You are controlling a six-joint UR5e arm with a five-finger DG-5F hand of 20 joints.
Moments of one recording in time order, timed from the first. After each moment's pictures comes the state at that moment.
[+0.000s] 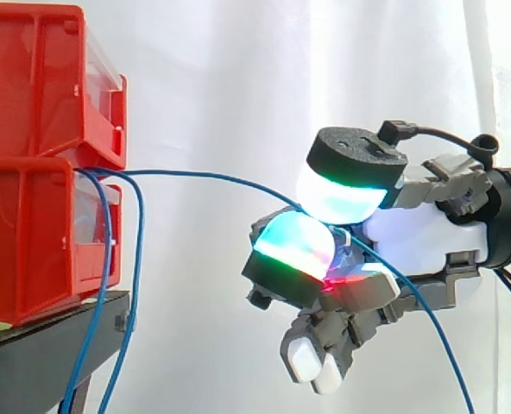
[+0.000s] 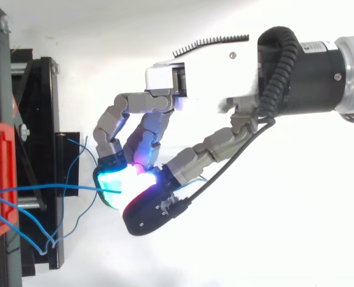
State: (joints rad) arm 0.03 -2.32 -1.07 -2.99 -1.63 -0.18
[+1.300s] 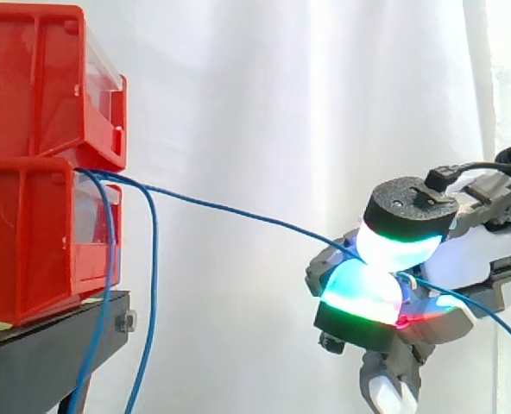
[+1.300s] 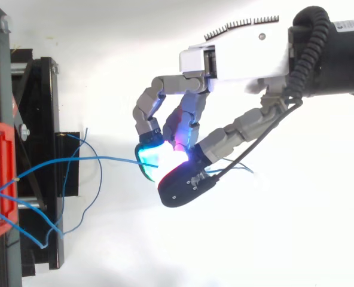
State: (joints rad) arm 0.00 -2.28 -1.09 -3.17 -1.64 -0.22
